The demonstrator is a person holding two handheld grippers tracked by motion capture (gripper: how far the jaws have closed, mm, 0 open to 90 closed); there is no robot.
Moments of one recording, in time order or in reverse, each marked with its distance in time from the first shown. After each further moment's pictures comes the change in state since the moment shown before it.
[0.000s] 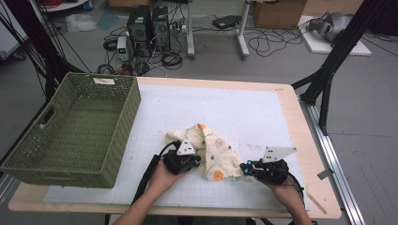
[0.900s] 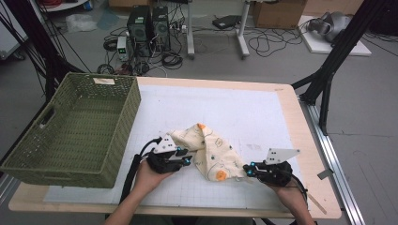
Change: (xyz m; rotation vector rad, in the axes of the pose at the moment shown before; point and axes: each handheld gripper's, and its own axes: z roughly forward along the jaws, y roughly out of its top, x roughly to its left) left arm 0.015 -0.011 -0.032 -0.123 -0.056 -0.051; right arm 0.001 -0.005 -0.008 0.016 -0.021 -0.003
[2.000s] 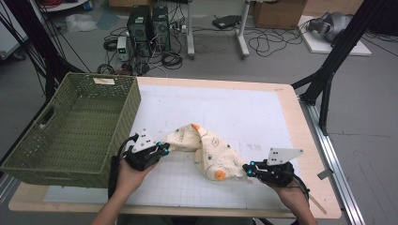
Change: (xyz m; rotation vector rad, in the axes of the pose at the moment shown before) left arm 0.026 0.003 -0.049 -0.050 0.240 -0.033; right arm 0.008 0.013 -0.010 -0.019 0.008 -0.041
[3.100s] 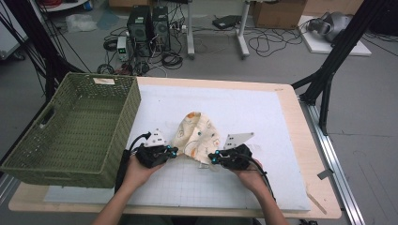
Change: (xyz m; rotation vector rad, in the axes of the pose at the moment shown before) left arm -0.001 -0.009 0.011 0.081 -0.130 0.035; right arm -0.009 0.049 0.099 0.035 0.063 -0.014
